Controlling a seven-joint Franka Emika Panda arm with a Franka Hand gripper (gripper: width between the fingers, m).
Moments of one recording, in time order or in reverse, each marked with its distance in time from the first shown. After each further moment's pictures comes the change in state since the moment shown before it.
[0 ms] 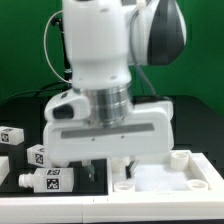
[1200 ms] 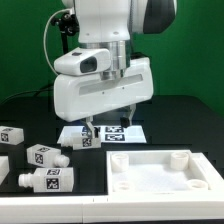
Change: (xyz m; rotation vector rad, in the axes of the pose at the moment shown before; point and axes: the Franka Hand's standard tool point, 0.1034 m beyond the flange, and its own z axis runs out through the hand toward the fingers) arm -0.088 0.004 -0.032 -0.056 0.055 -0.654
